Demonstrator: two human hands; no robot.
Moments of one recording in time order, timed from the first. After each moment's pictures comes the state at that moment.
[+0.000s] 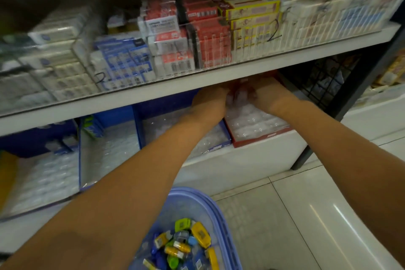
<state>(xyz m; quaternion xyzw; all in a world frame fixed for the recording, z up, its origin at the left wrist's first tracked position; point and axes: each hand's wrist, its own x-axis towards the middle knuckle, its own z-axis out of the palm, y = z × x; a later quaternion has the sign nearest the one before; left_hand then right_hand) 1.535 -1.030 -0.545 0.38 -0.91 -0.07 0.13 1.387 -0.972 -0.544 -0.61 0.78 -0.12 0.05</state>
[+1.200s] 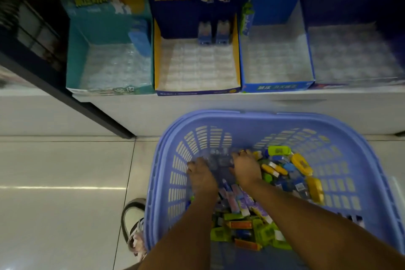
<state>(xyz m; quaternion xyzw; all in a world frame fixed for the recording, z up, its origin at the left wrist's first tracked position) 1.906 -0.893 -0.829 0.75 -0.57 -0.32 -0.03 1.775 -0.900 -0.848 -0.65 0.72 0.16 0.18</state>
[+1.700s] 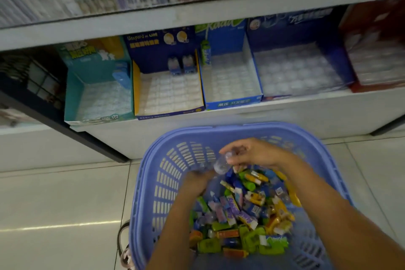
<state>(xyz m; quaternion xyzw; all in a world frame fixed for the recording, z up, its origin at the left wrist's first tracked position) 1.891 -0.908 -0.742 0.66 -0.46 -0.59 0.06 1.693 -0.905 -0.682 -0.49 0.55 -0.20 0.64</state>
